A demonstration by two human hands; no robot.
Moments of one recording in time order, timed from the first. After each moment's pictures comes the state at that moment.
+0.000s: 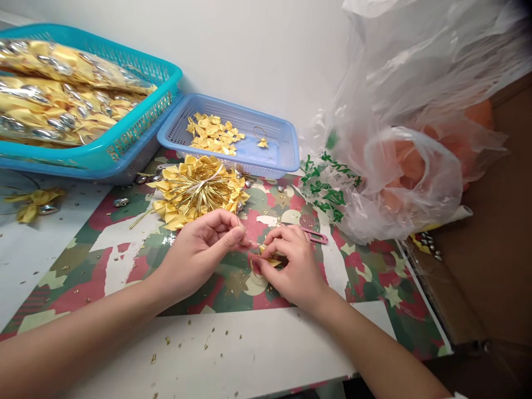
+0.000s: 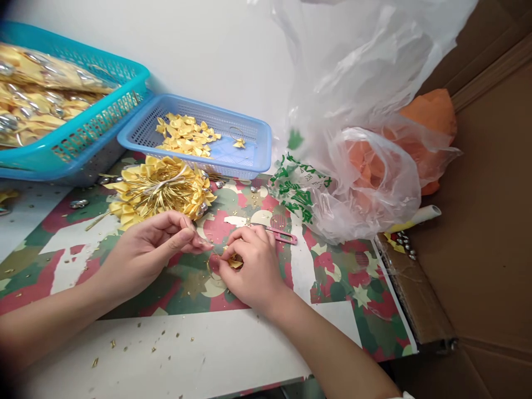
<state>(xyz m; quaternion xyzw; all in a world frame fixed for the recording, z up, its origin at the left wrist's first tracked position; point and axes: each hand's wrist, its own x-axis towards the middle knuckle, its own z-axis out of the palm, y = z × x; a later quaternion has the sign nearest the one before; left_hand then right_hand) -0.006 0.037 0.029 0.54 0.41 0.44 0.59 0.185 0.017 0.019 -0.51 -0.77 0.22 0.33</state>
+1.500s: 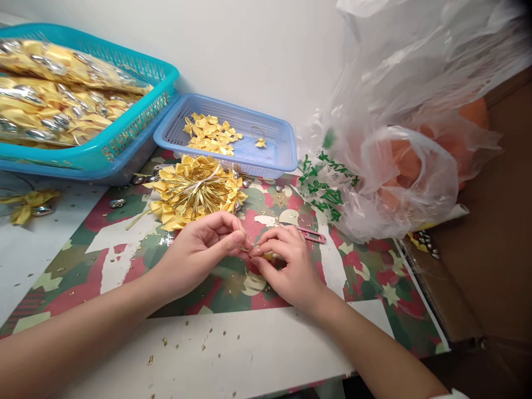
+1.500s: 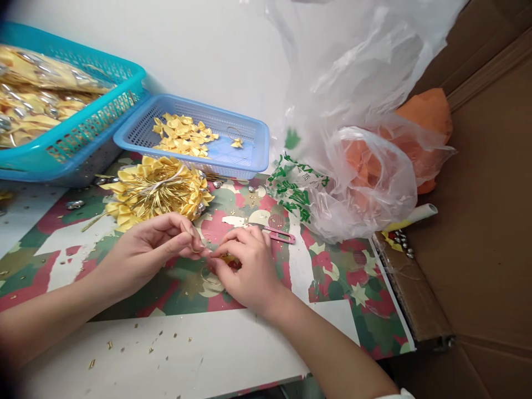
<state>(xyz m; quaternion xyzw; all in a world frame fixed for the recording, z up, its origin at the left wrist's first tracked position) -0.006 0.040 0.035 0.52 0.38 0.42 0.63 0.183 0.016 0.022 -0.49 -0.77 0.24 0.33</state>
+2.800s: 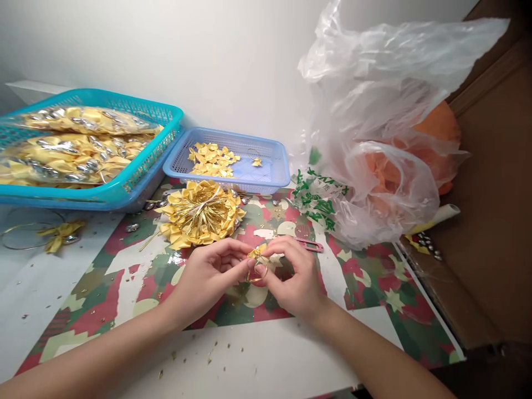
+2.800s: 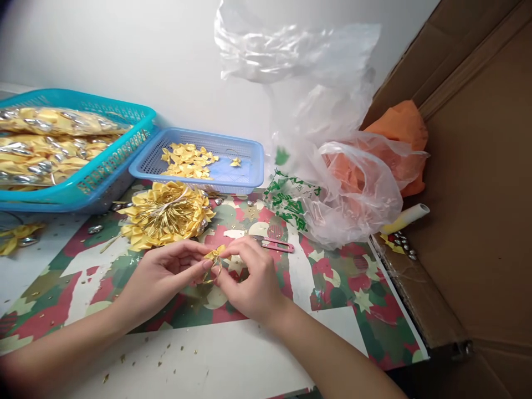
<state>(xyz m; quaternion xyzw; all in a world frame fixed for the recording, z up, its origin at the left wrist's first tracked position) 0.005 0.027 0.034 0.55 0.45 0.41 0.58 0.181 0.016 0.023 -0.41 -0.70 0.26 0.52</state>
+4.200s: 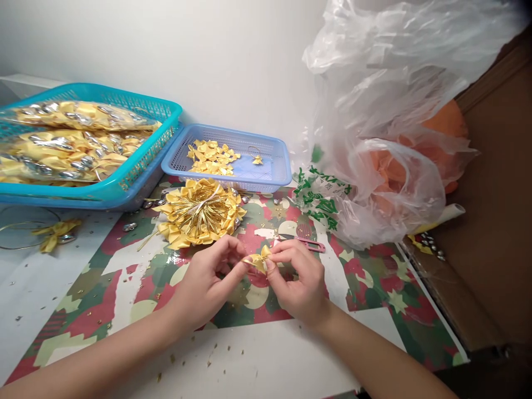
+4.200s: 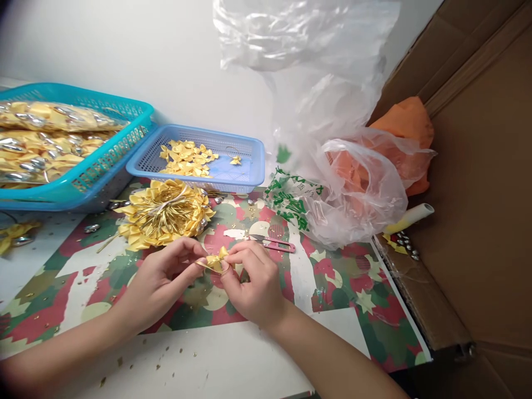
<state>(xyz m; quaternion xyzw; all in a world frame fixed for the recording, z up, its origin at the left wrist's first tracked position) 0.002 0.023 0.026 0.66 0.47 0.38 0.45 0.181 0.013 0.019 -0.41 -0.72 0.12 0.54</state>
